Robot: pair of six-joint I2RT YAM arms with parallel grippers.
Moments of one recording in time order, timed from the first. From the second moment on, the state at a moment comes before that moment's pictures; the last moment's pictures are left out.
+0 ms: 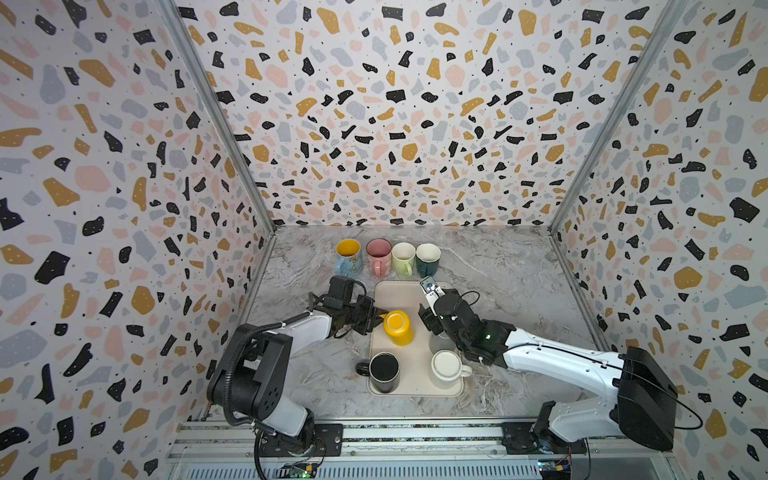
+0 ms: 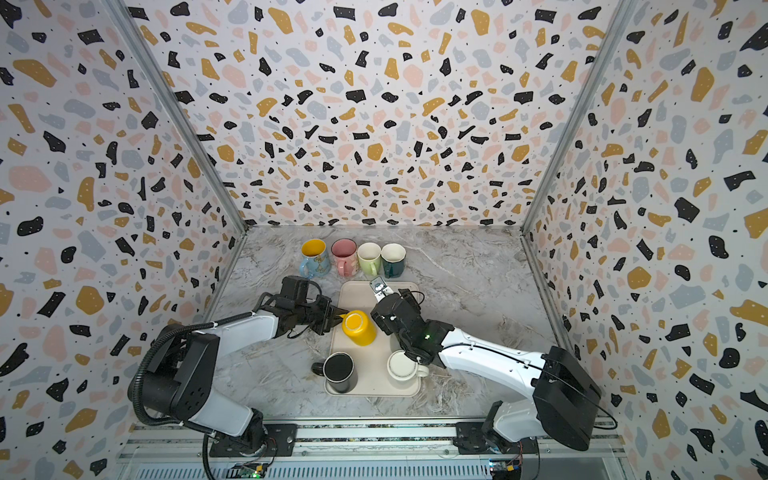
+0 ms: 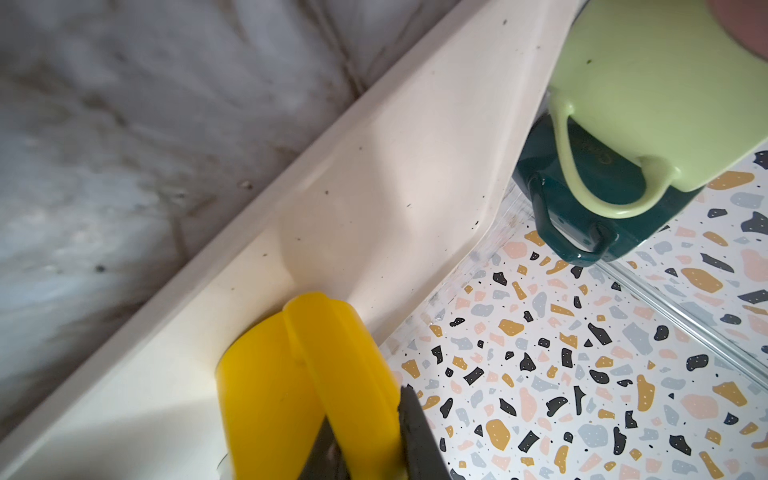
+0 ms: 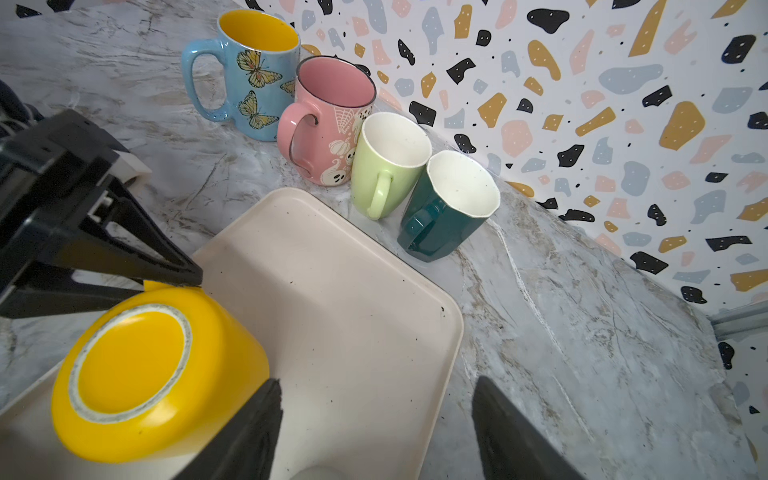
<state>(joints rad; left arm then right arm) -0.30 1.53 0.71 -0.01 0.62 -1.55 0.99 1.36 0.89 -0.09 0.53 0.00</state>
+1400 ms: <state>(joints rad) -0.62 0.98 0.75 -0.09 -0.05 -0.60 1.01 1.37 0.93 -0.17 0.56 0.01</state>
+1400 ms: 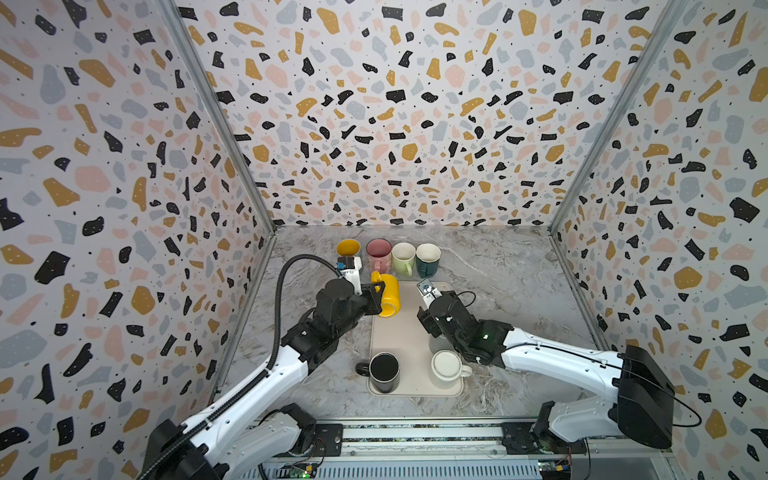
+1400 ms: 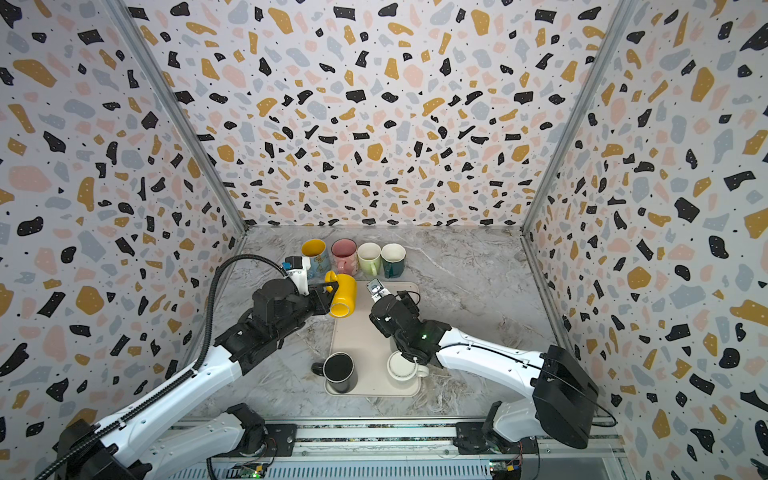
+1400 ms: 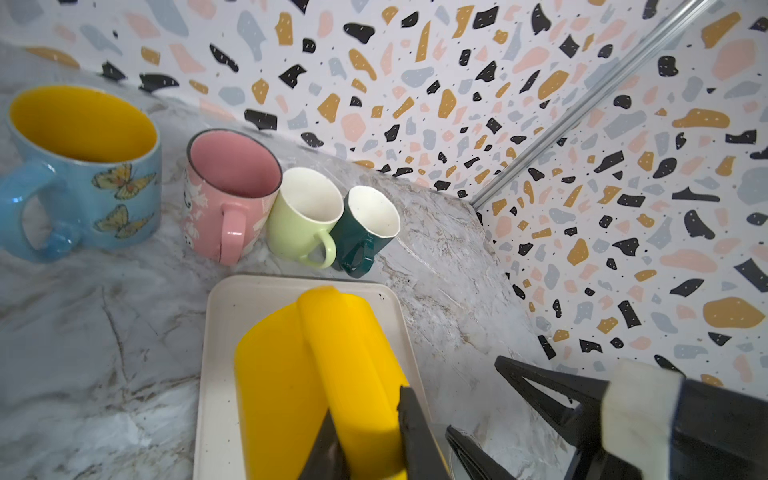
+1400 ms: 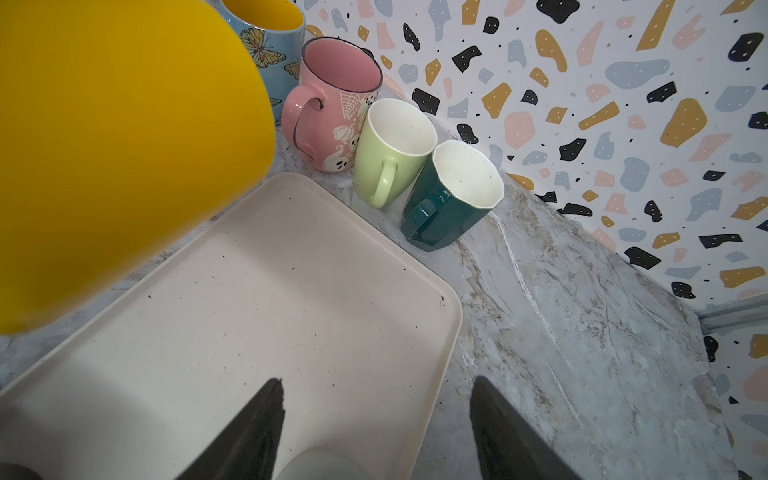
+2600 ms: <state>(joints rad) -1.08 1.16 0.60 0.51 -1.04 0.28 0.70 1.30 1.20 -0.33 0.01 0.03</state>
